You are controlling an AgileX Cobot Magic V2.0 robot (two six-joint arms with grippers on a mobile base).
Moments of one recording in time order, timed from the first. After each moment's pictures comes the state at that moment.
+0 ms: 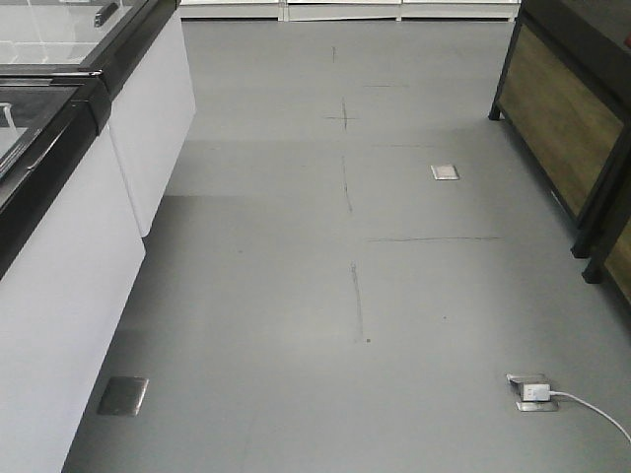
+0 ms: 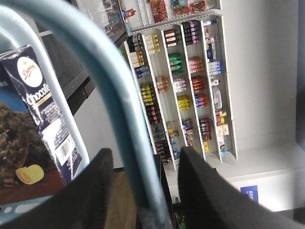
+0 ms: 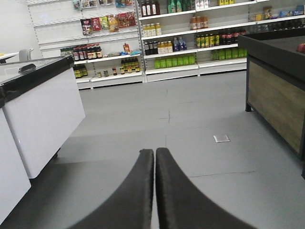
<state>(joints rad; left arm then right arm) 1.08 1.82 -1.42 -1.67 1.11 0.51 0.04 -0.01 0.03 0.03 0.10 0.07</state>
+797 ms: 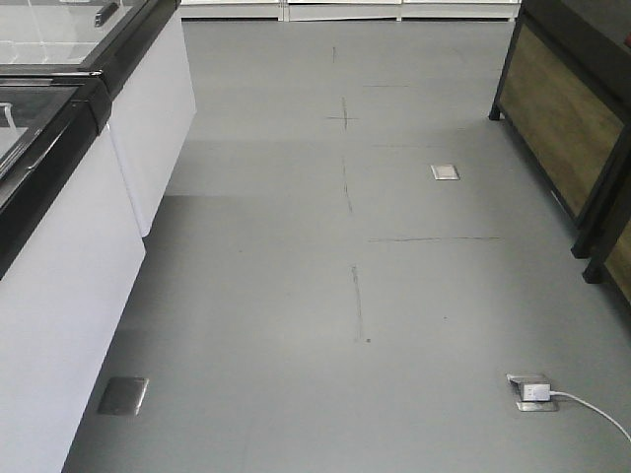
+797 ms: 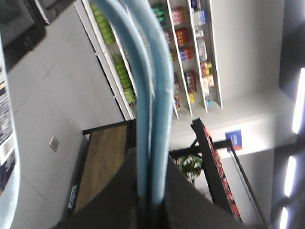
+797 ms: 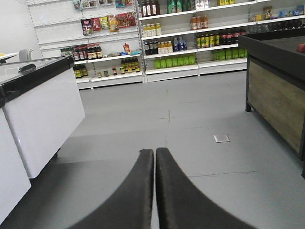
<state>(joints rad) 0.81 1.80 -1.57 -1.64 1.07 0.39 0.04 -0.01 0.03 0.03 0.10 0.07</state>
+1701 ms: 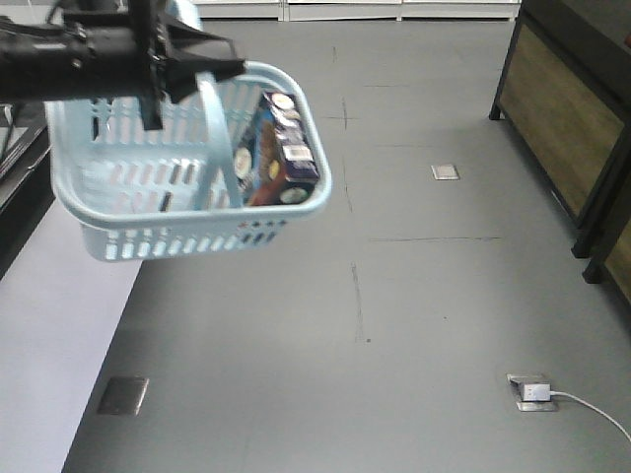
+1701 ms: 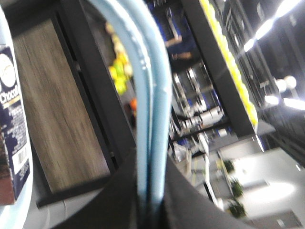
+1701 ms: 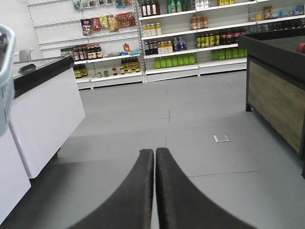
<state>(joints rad) -0.08 1.80 -1.61 -1.54 1.11 0.45 0.04 -0.01 0.03 0.03 0.10 0.07</state>
